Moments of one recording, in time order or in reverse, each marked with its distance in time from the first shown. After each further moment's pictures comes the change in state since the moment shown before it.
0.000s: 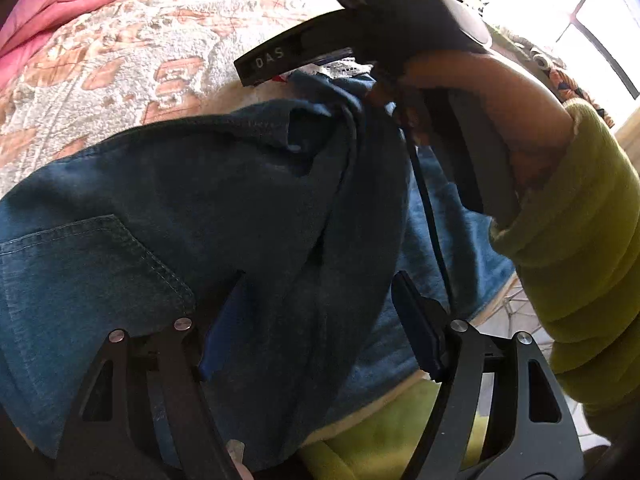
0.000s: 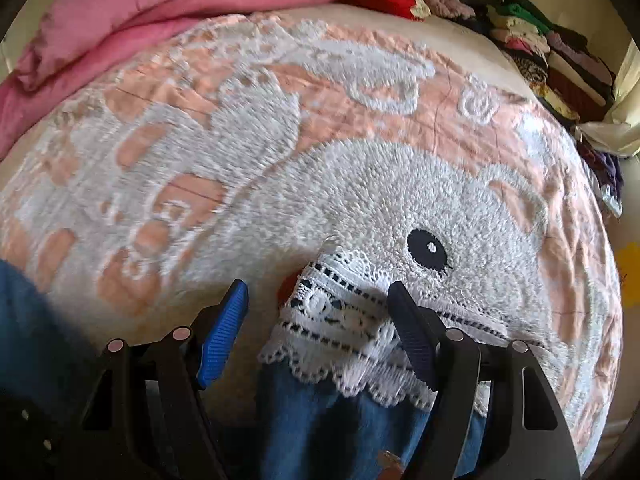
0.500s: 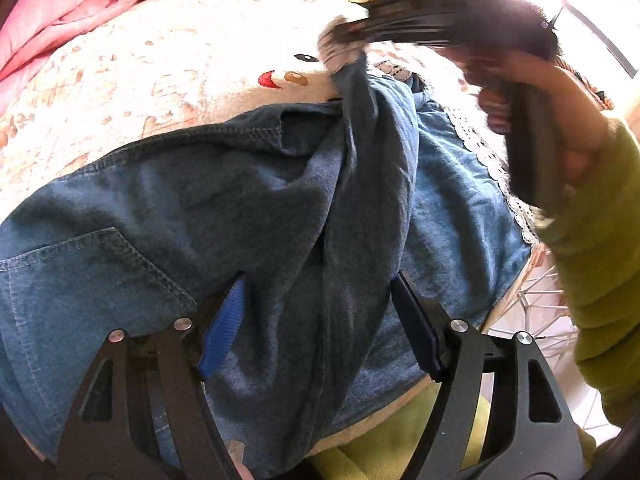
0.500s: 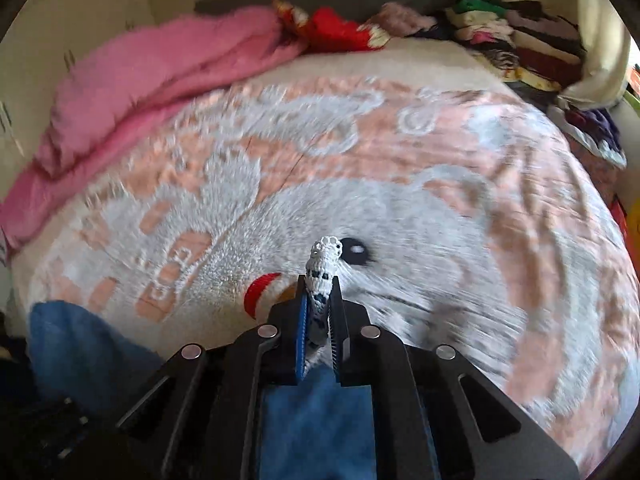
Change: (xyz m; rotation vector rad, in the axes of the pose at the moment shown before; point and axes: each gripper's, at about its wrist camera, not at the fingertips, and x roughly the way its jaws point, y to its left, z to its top) left arm -0.003 -0.013 -0.010 0.055 -0.030 0.039; right arm -0.079 -0.072 -0.037 0.213 -0.219 0.121
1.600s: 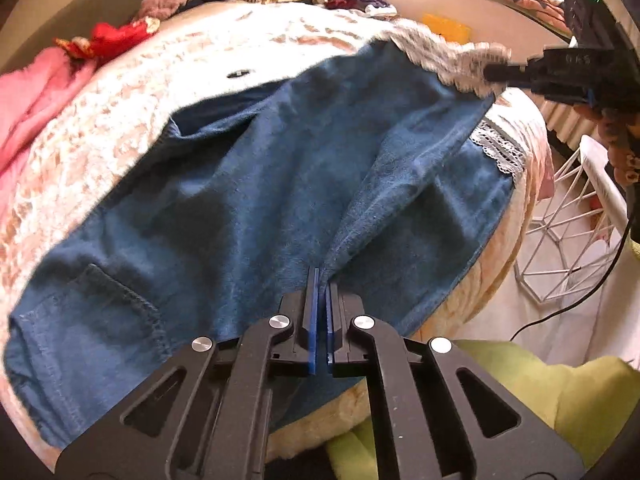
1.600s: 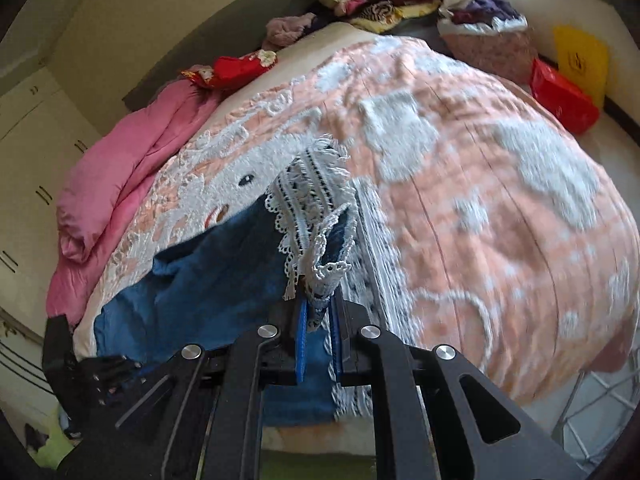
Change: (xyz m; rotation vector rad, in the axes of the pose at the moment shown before) left arm 0.001 -0.052 -0.012 0.308 -0.006 0.097; right arm -0.148 -0.096 -0.164 0.461 -0.043 0.033
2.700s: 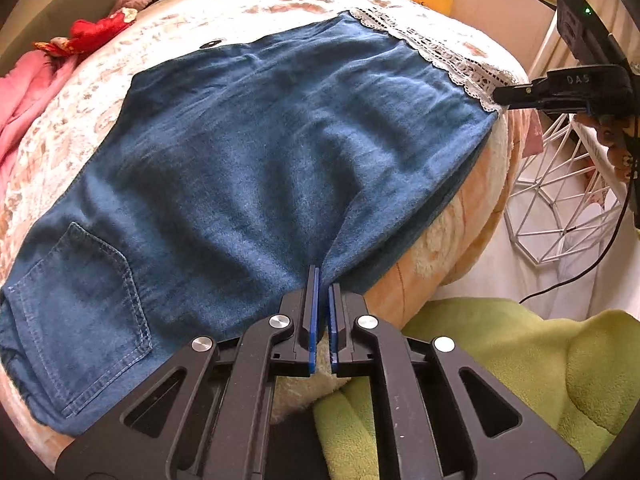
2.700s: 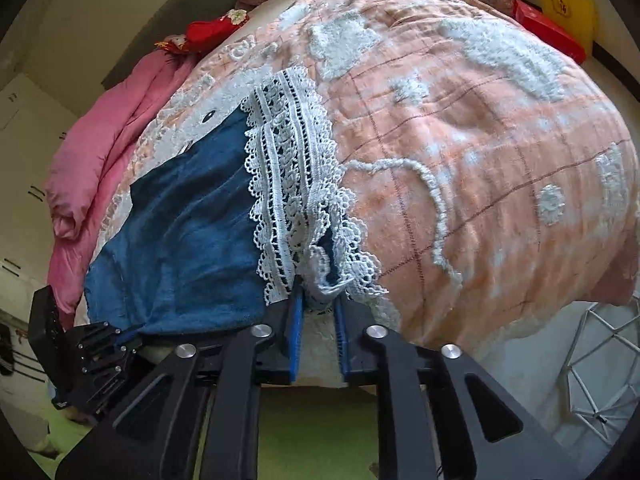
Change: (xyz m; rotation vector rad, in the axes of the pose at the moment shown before) left arm 0.007 -0.014 -0.024 0.057 0.101 -0.035; right arm -0.002 -0.040 -0.056 0.088 0.162 -0.023
